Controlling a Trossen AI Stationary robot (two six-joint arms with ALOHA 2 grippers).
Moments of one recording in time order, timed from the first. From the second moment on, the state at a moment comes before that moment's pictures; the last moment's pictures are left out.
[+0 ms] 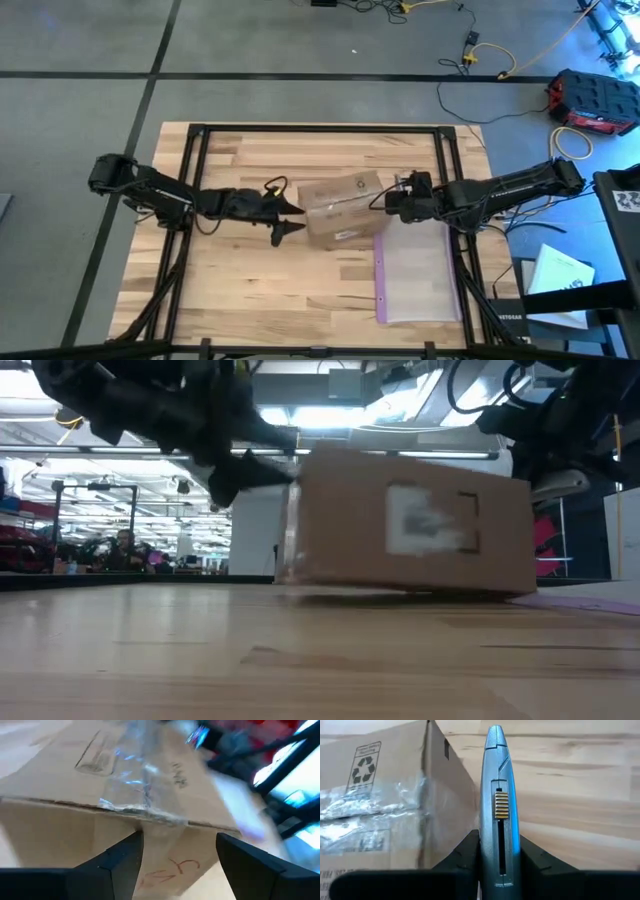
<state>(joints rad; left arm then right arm) -0.09 1.39 0.52 0.58 -0.10 -0.46 0.18 1.03 0.71 -0.91 0.53 1.53</state>
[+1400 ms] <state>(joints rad) 0.42 1.31 0.53 0.28 0.13 -0.17 0.61 0.93 0.71 -0.72 0.14 1.47</state>
